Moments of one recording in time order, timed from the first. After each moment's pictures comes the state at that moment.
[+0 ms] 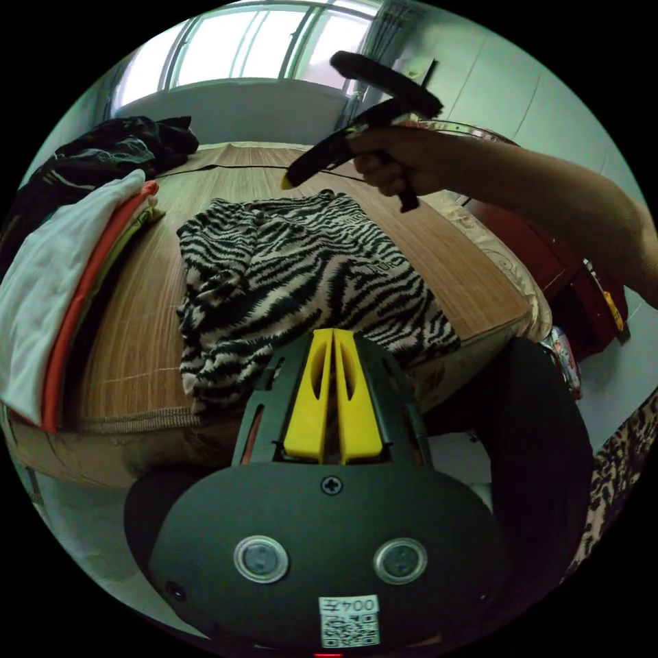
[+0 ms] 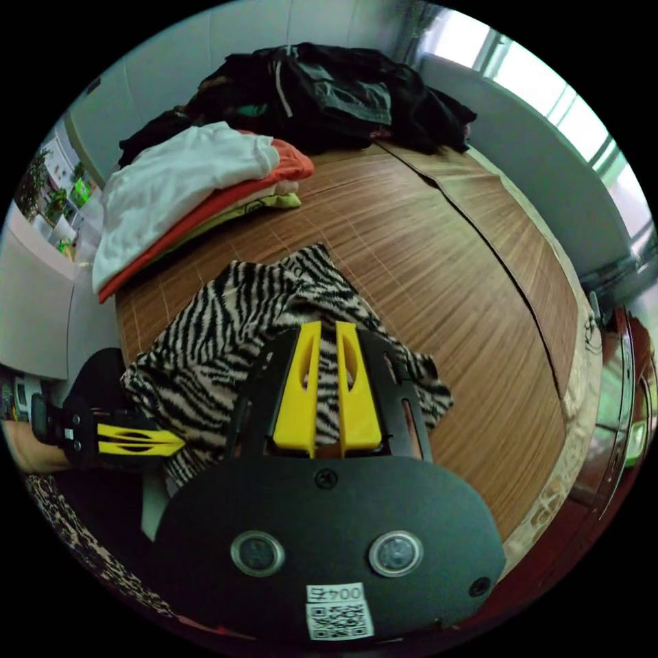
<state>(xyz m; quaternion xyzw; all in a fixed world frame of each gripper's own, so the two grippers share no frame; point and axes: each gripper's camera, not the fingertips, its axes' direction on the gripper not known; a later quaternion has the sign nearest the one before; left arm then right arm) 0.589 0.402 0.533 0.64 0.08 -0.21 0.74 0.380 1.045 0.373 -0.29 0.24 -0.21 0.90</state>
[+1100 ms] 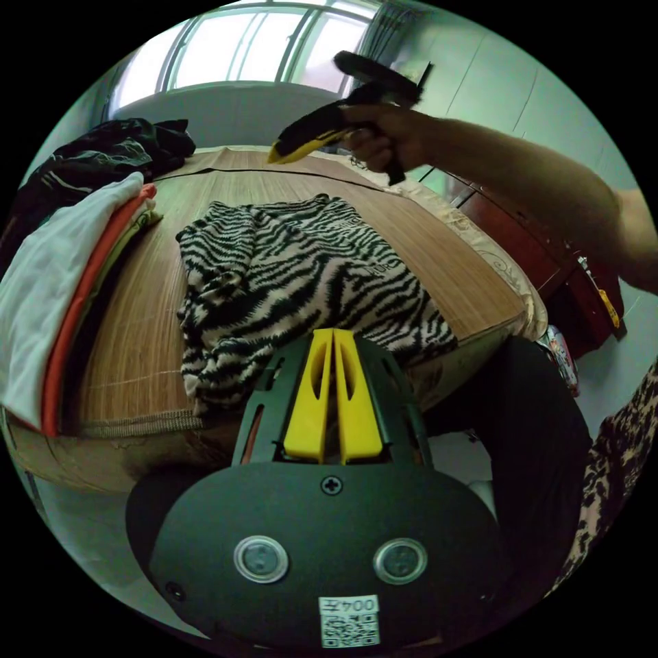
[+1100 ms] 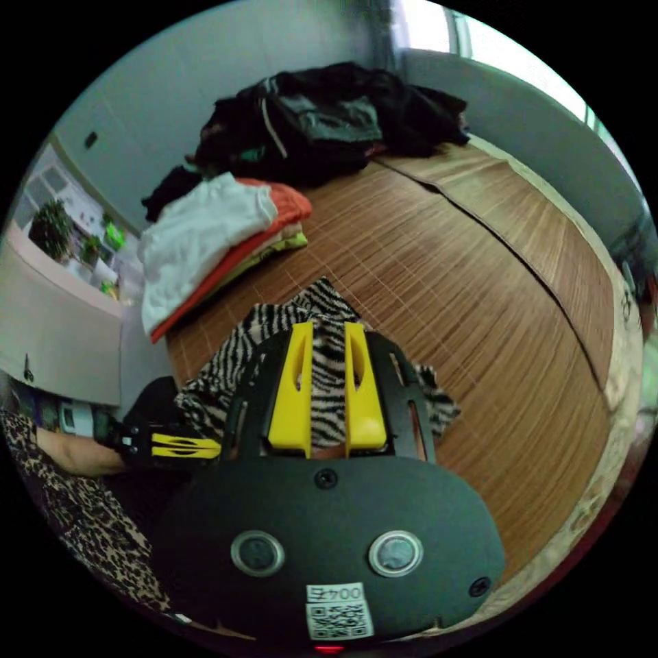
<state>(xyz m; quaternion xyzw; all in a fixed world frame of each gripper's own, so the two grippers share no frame) 0.555 0.456 0.565 0.65 0.07 -0.21 0.73 0.470 1.022 0.327 -0.25 0.13 -0.12 0.95</state>
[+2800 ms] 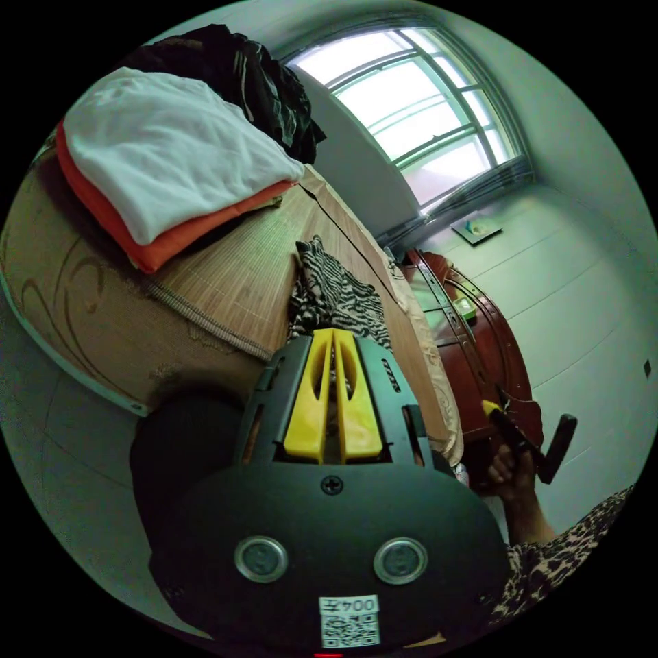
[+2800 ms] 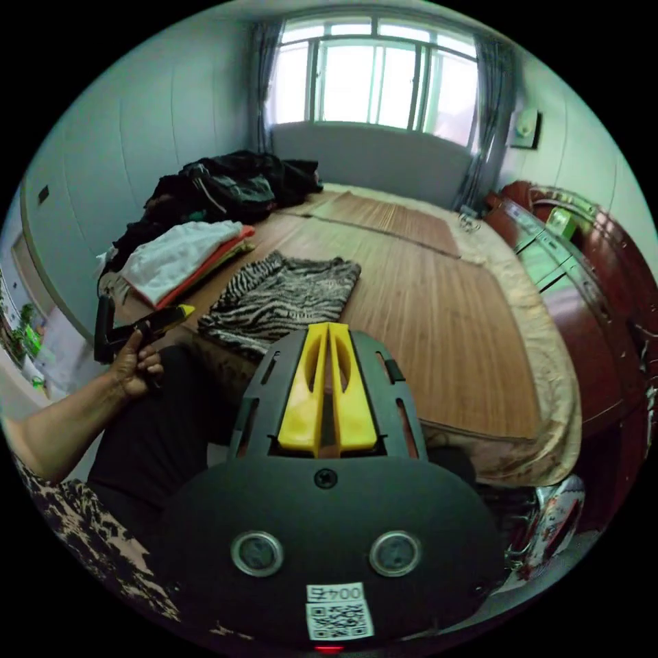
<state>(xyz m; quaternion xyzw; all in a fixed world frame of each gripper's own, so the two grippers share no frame) 0.418 0.657 0.759 0.72 0.31 -0.33 0.52 0.275 1.454 0.070 -0.02 0.36 -0.04 0.93</state>
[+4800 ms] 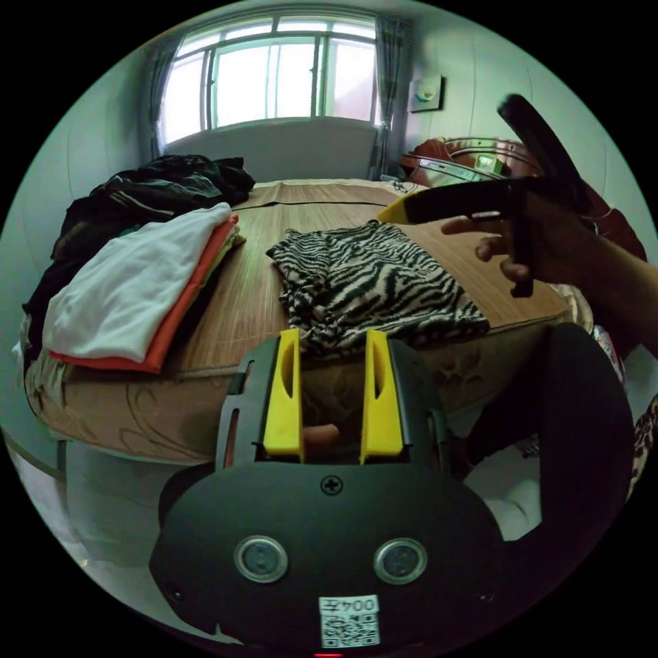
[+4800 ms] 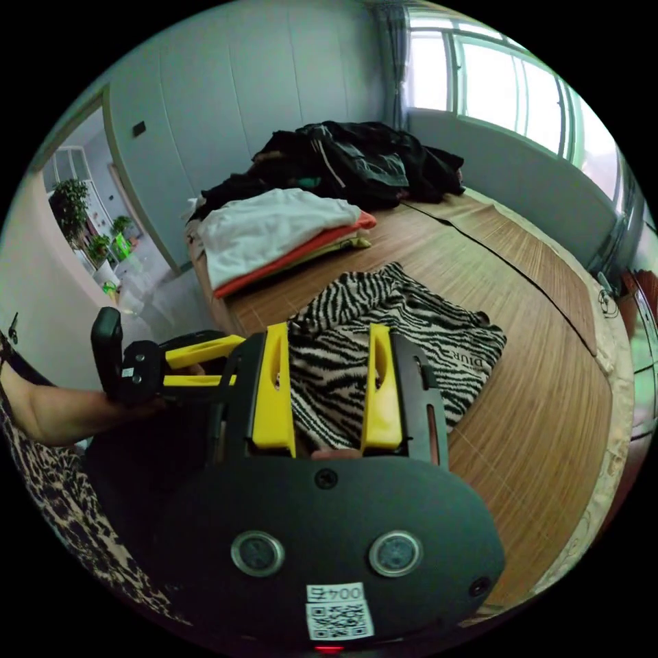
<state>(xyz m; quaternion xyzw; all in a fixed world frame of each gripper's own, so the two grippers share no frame) 0.640 0.611 0.581 0.64 -0.05 -0.30 0.70 0.259 1.207 0.176 -0.15 0.15 -0.19 0.96</state>
